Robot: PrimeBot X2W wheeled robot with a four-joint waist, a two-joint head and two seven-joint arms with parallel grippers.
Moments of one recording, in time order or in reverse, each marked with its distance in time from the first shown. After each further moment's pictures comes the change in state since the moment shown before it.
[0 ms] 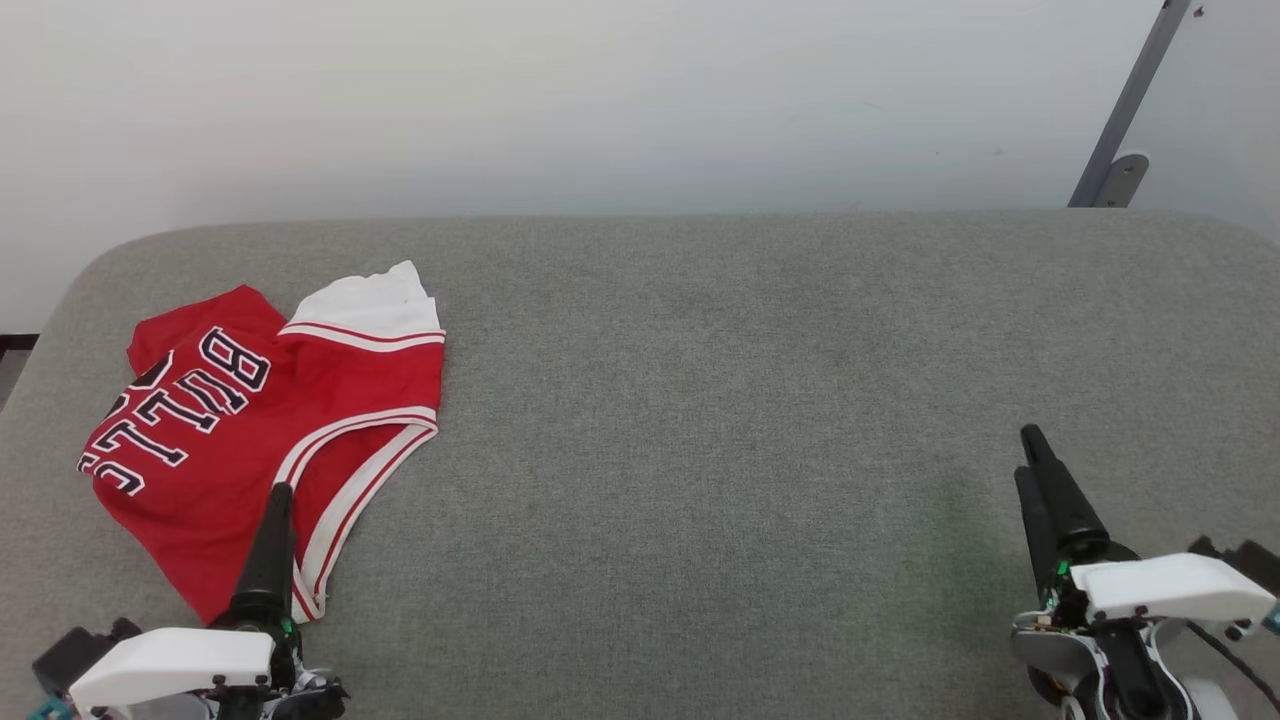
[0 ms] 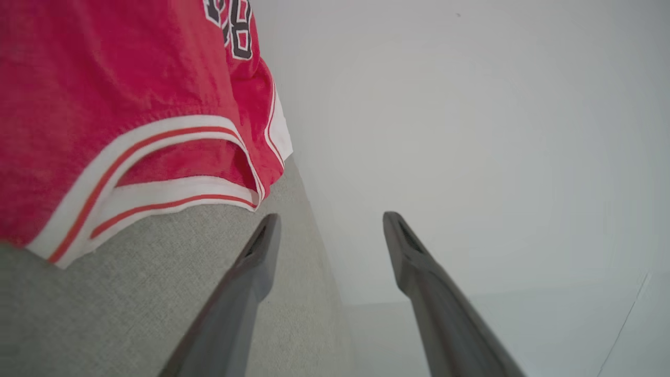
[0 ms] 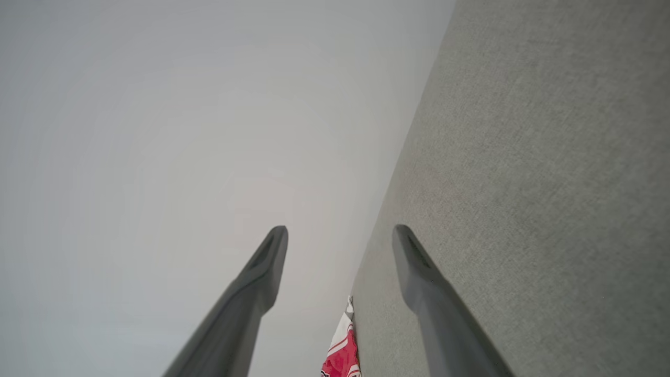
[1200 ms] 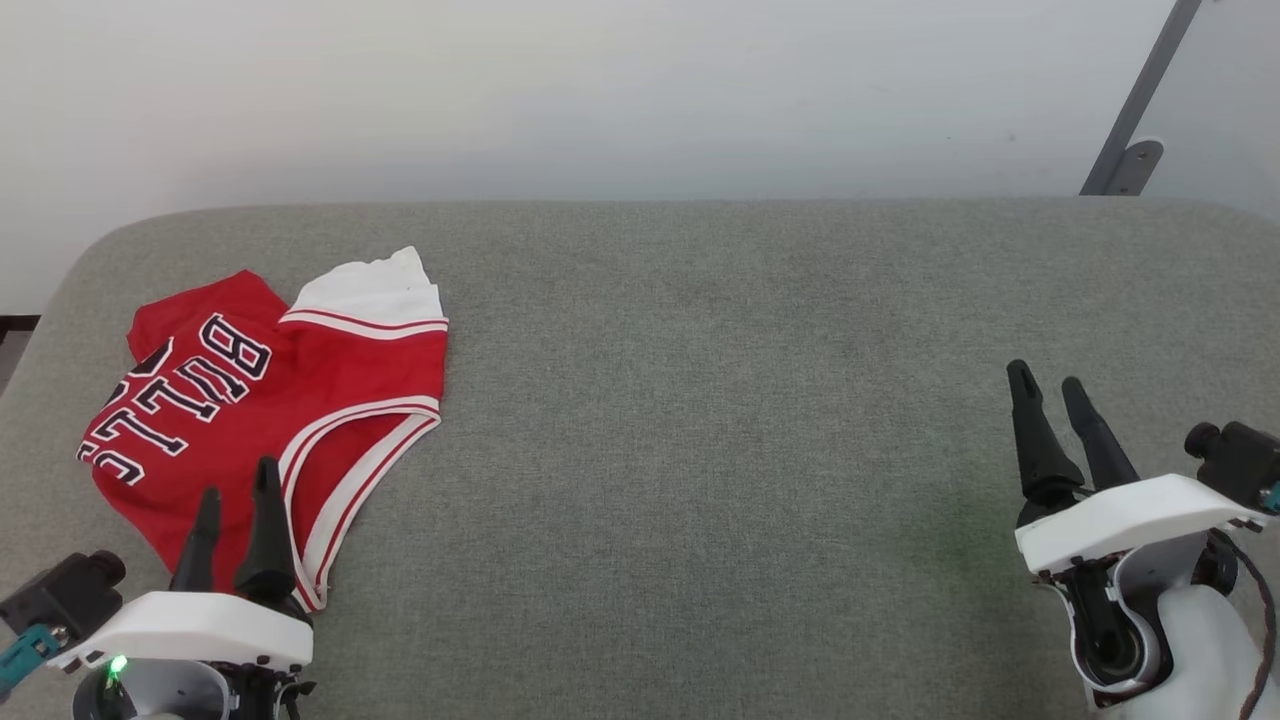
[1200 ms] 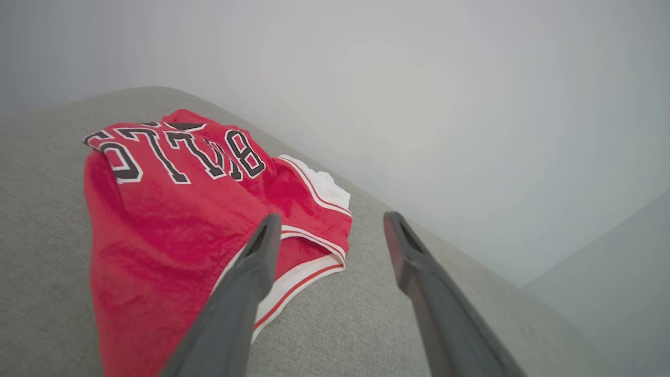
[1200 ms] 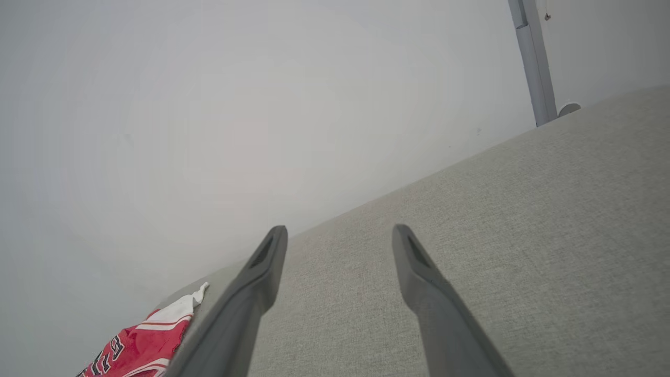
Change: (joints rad) left arm -0.005 0.064 -0.029 -0.079 0.716 0.075 -0.131; right arm -0.119 -0.063 0.049 0.036 -0.768 0.000 -0.138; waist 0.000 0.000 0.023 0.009
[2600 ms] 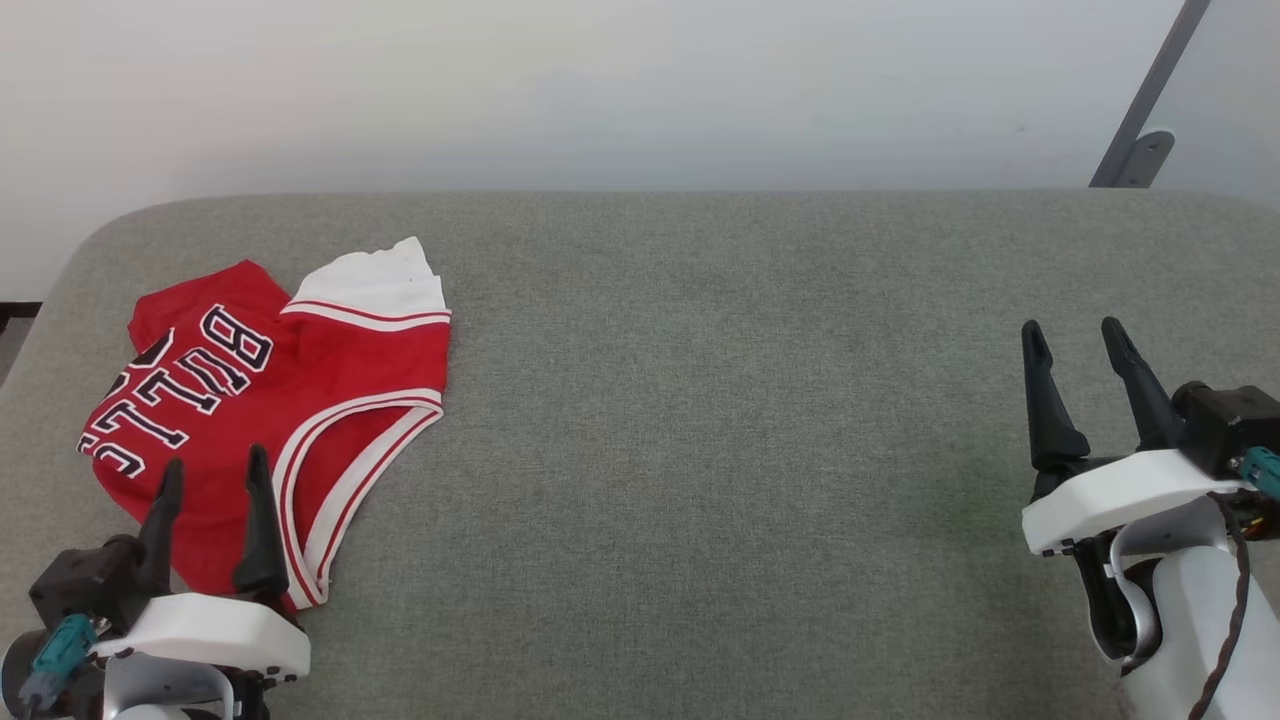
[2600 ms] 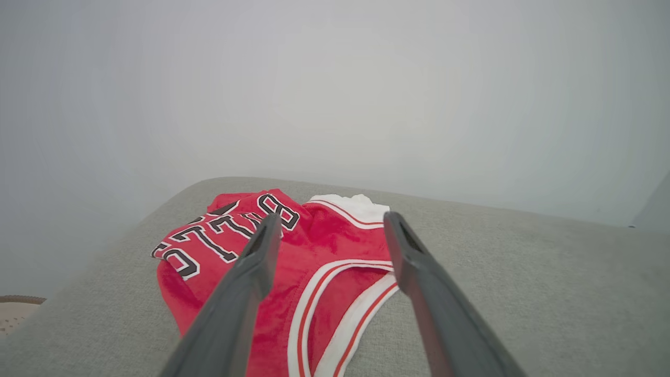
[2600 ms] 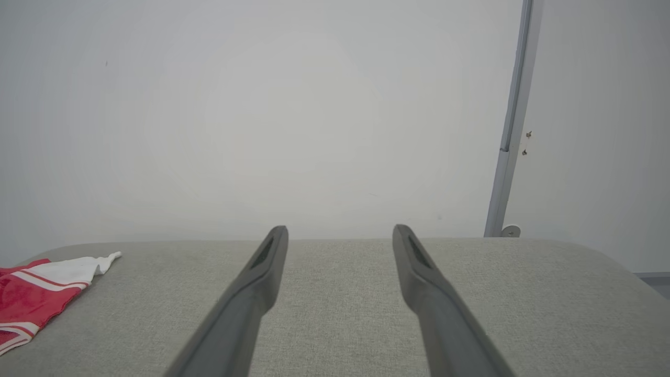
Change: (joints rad) left arm 0.000 0.040 -0.001 -0.011 0.407 0.003 -0.108; right arm -0.058 -0.020 -0.026 0.012 -0.450 0.000 -0.109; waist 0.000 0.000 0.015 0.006
